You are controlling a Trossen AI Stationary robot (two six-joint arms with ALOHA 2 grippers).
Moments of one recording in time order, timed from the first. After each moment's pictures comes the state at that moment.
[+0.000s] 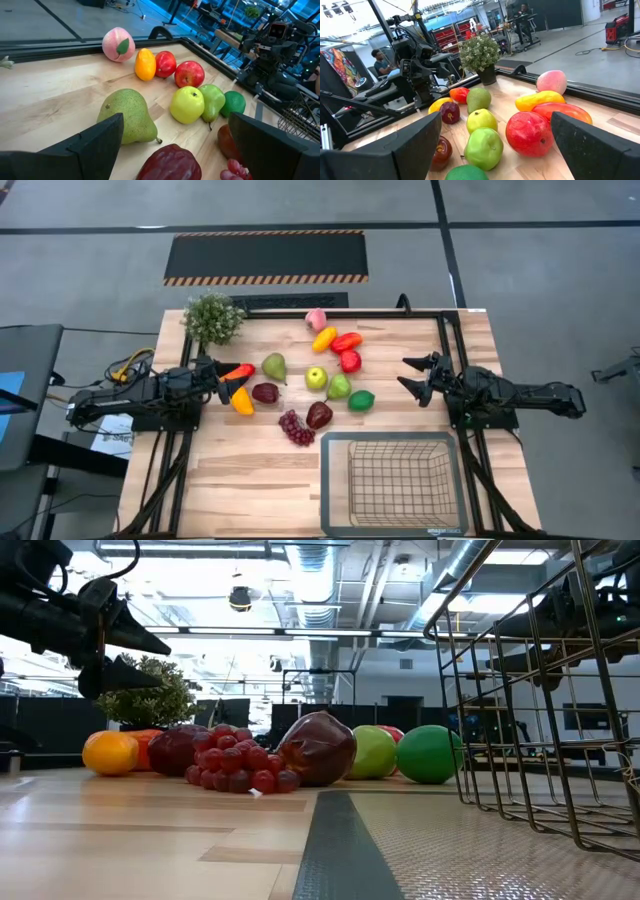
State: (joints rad) left arm 0.11 0.04 0.10 -0.32 -0.35 -0.56; right arm -0.08 0.07 0.01 0.05 0.31 0.34
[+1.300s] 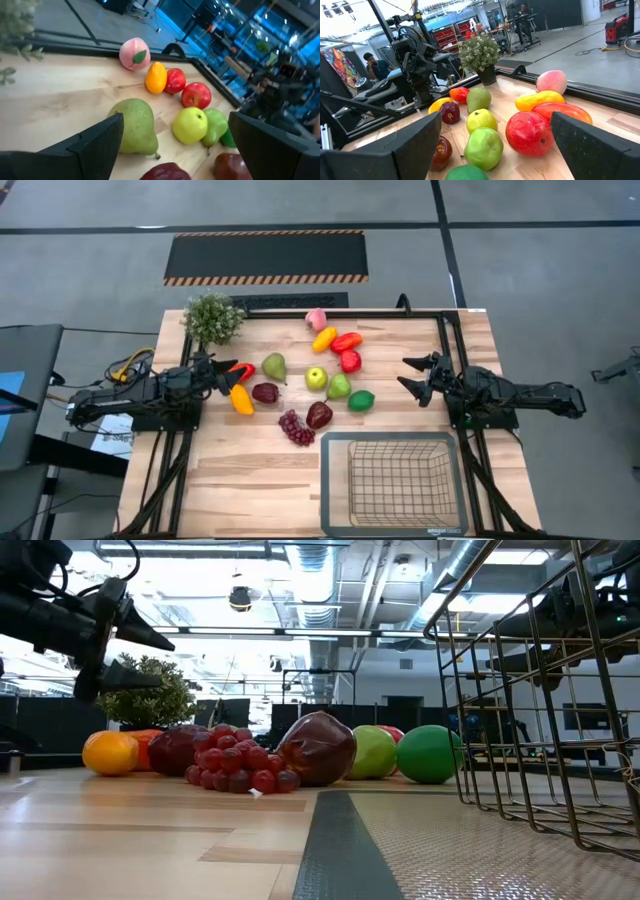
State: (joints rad) left arm 0.11 0.05 0.10 -0.28 -0.46 -0.77; right arm -0.08 0.07 0.01 0.05 0.31 0.34
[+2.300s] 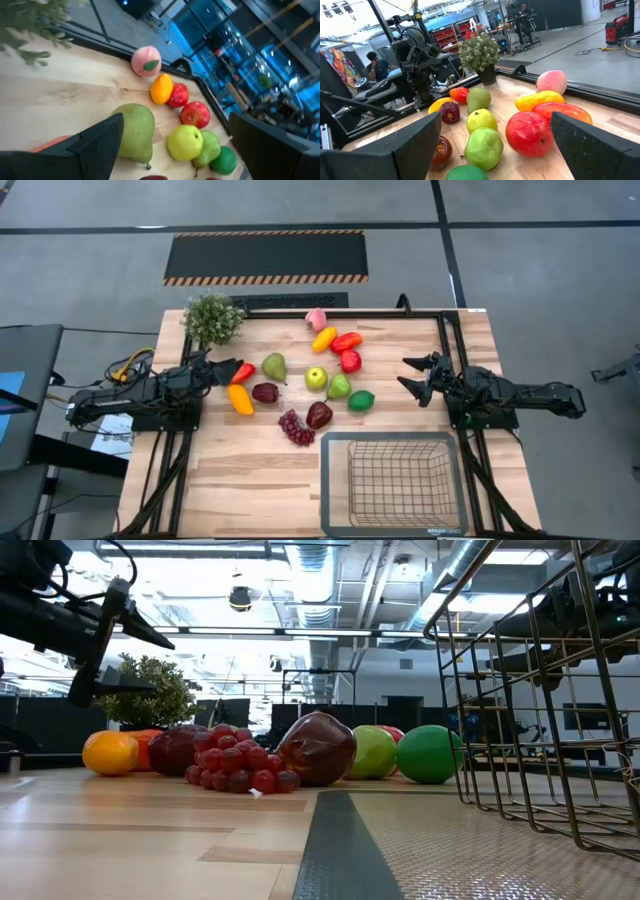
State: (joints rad) left arm 0.11 0.05 0.10 -0.28 -0.56 -0.98; right arm -0.08 0.07 0.01 0.05 0.31 0.34
